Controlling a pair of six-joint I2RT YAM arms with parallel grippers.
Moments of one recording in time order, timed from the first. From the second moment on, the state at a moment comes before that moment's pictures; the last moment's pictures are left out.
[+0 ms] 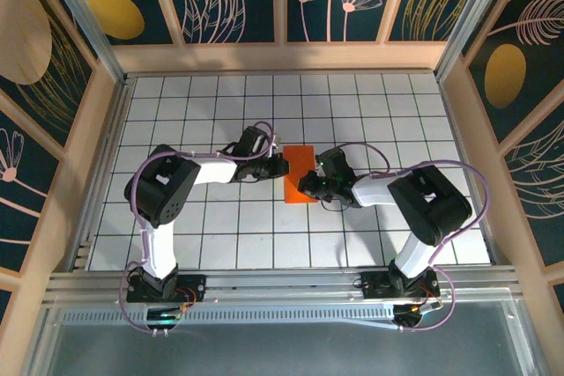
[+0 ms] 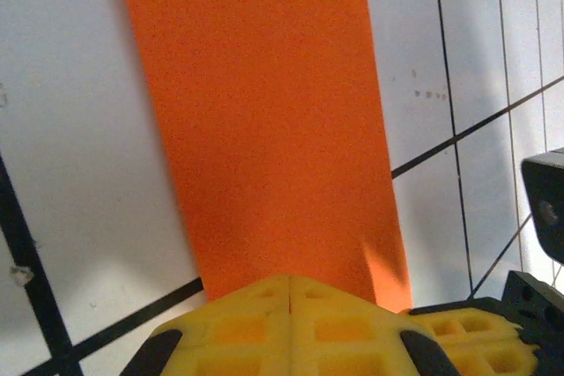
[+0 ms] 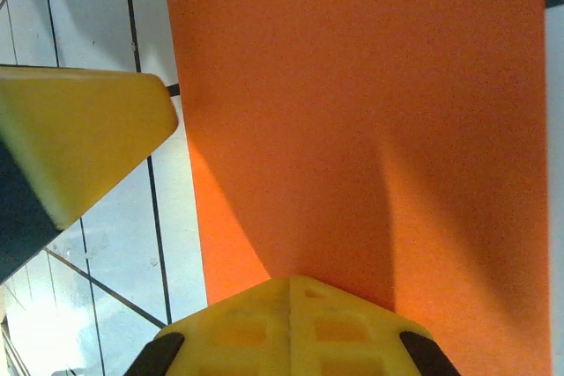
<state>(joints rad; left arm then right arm) -0.59 1.96 1.02 0.12 0.46 -0.69 0.62 1.69 0.63 0.24 -0.33 0.89</state>
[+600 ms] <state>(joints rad) -0.59 1.99 1.05 0.06 0.43 -0.65 0.58 1.54 0.75 0.02 -0.35 0.78</state>
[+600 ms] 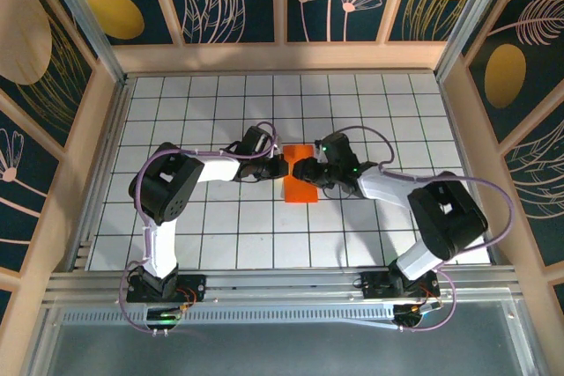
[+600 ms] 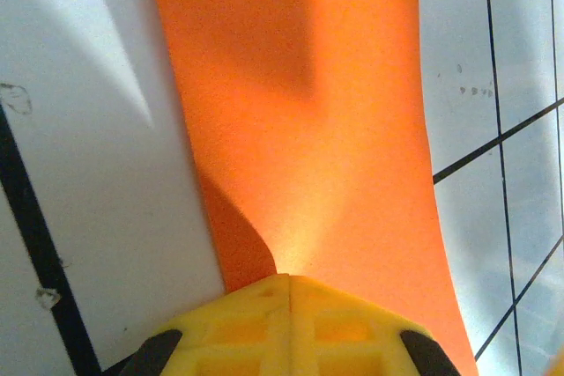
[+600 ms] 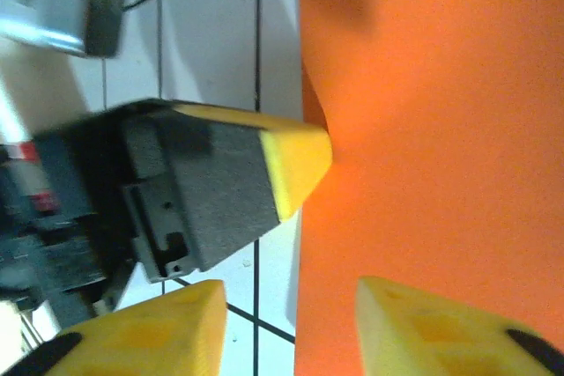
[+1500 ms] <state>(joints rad) -0.60 1.99 1.05 0.06 0.42 -0.66 0.41 1.52 0.58 -0.09 -0.62 0.68</state>
